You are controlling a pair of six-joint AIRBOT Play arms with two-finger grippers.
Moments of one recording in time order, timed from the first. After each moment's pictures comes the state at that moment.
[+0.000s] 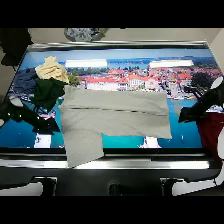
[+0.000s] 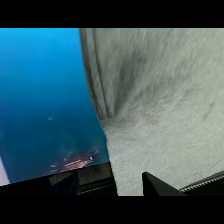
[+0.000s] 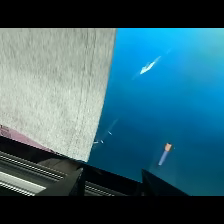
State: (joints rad) left arm 0.25 -1.45 1.01 1.17 -1.49 -1.34; right arm -0.37 -1.67 1.49 -1.41 1.68 1.03
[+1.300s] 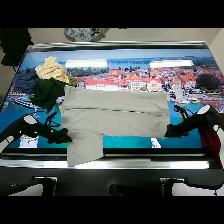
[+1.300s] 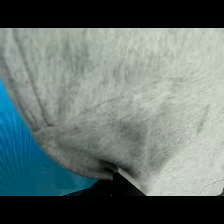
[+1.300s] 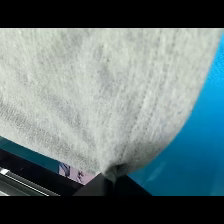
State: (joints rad) left arm 0.13 -1.36 0.70 1.04 -1.18 -1.33; right arm -0.38 -1.52 0.96 -1.20 1.32 1.00
